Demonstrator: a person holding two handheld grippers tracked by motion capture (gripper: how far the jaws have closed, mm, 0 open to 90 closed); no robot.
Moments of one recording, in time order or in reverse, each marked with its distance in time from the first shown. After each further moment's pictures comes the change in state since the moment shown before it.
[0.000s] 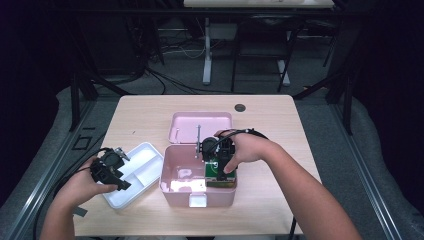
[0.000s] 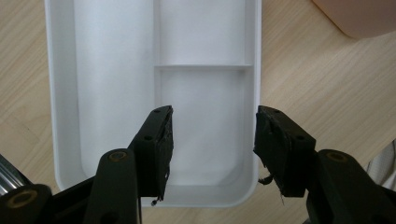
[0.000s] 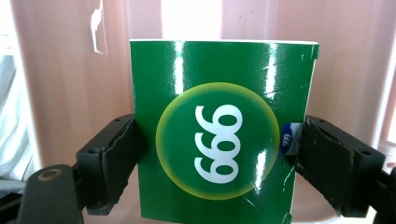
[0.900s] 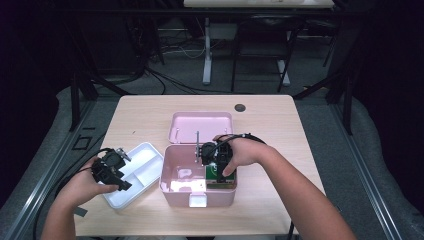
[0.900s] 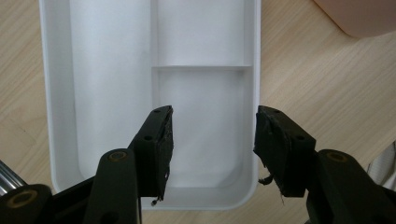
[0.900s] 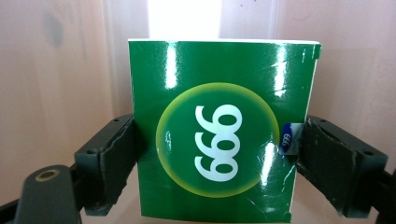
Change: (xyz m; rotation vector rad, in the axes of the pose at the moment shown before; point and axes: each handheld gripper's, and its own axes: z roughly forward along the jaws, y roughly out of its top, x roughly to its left) left arm 0.000 0.001 0.003 0.008 -0.002 0.003; right arm -0.004 0.002 0.027 0.030 -0.012 -0.018
